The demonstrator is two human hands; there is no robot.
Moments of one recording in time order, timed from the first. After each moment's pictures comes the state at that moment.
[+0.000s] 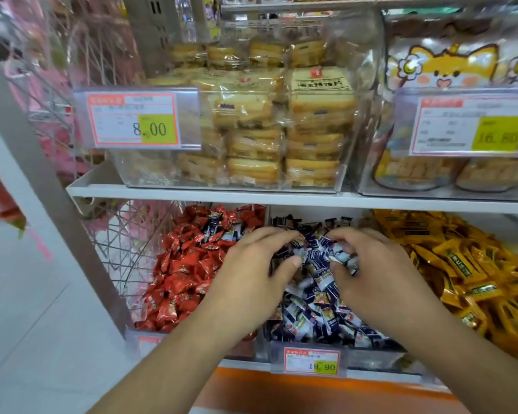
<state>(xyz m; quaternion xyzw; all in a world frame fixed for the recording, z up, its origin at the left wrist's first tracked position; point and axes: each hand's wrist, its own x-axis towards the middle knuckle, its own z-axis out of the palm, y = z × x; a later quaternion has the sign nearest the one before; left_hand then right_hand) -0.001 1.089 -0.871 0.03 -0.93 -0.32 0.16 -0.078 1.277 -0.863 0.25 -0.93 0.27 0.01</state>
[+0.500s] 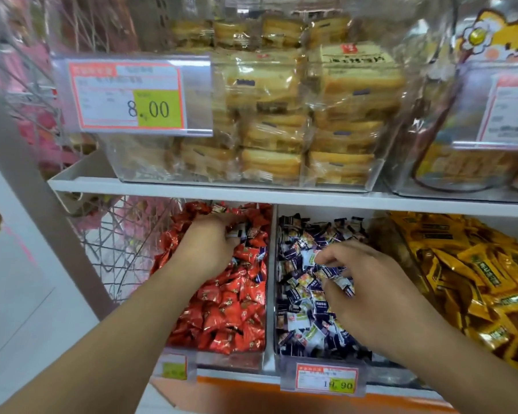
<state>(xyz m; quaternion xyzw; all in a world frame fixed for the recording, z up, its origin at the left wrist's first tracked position) -0.057 0.990 -0.899 0.17 -0.96 -0.23 0.07 -0.078 1.257 -0.880 0.31 -0.91 0.26 -0.04</state>
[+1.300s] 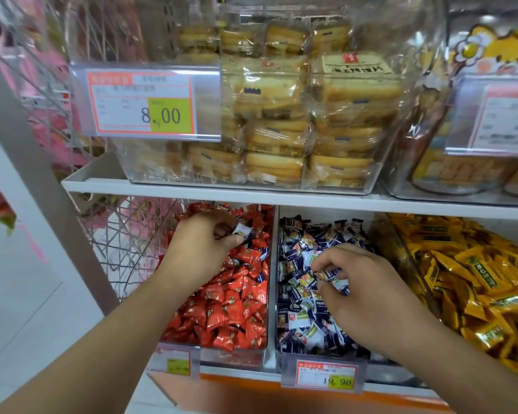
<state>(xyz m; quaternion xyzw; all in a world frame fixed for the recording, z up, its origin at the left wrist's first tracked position) -0.036 0.986 -0.899 0.17 -0.92 -0.30 0.20 -0.079 1.255 -0.887 0.32 -0.90 0.28 -0.05</state>
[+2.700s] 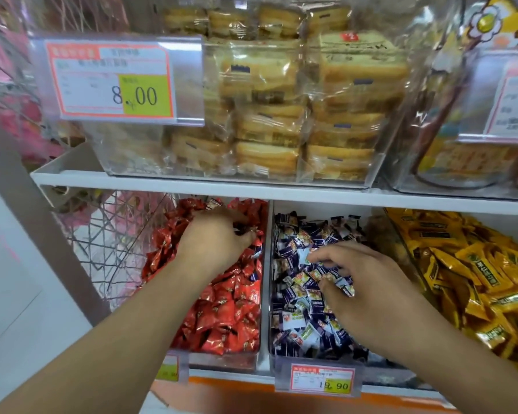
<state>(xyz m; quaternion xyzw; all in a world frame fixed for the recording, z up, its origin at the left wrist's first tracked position) -0.075 0.996 -0.913 0.16 -0.96 -0.18 0.14 -0.083 1.261 -0.883 0.32 -0.91 0.25 -0.05</state>
